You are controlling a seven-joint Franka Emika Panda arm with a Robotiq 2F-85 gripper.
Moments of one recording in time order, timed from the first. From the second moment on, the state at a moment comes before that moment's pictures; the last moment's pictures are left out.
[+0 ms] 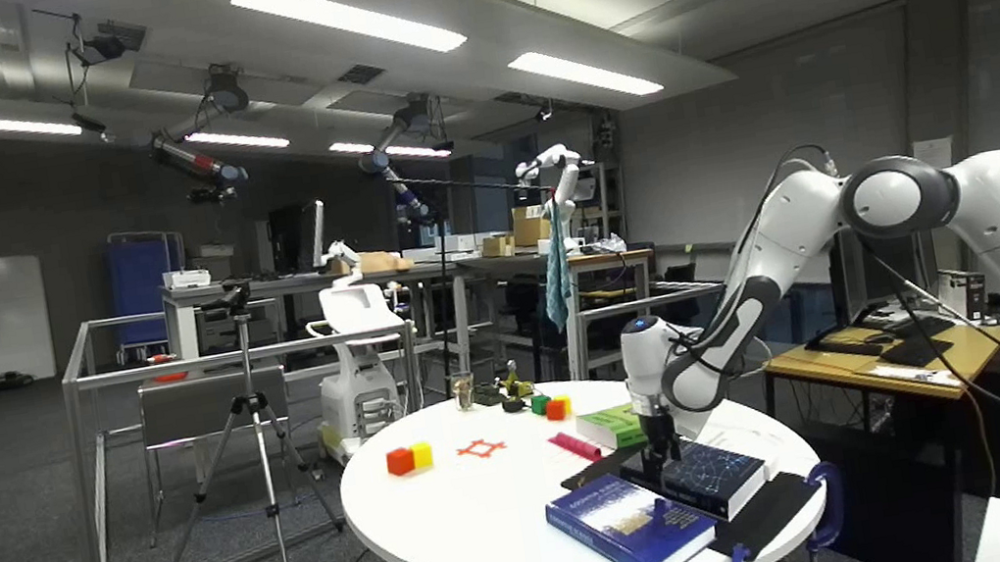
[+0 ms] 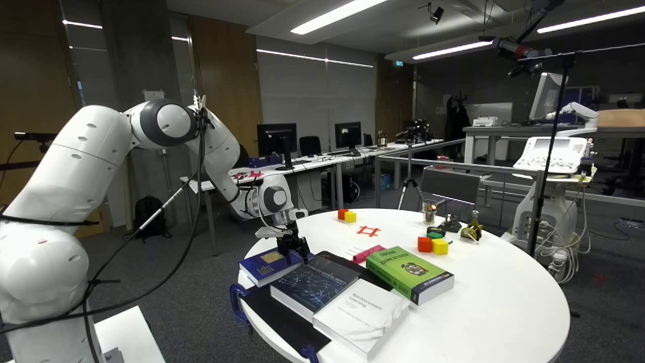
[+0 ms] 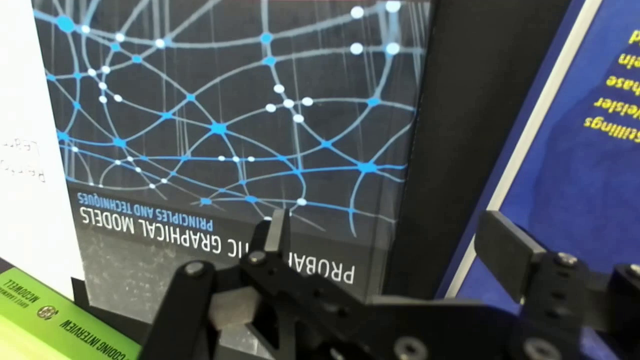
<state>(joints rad) 0.25 0.59 -0.12 -1.92 -0.35 2.49 0.30</state>
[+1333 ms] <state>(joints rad) 0.30 0.73 -0.18 -1.74 -0.36 2.48 0.45</state>
